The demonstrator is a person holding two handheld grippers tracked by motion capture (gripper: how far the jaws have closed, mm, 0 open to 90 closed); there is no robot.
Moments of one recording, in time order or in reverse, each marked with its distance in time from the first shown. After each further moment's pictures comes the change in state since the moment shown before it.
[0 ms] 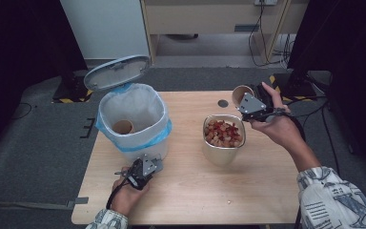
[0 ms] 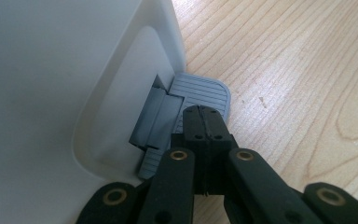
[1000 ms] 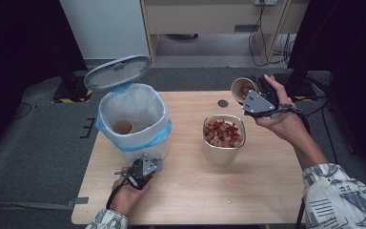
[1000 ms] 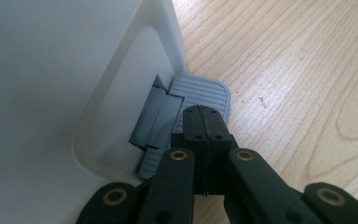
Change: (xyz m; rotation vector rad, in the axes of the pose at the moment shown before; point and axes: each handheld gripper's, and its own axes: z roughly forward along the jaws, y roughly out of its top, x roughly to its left) left arm 0.000 0.000 0.000 -0.003 -0.001 -0.004; right arm -0.017 0.006 -0.013 -0.160 -0.070 -0.082
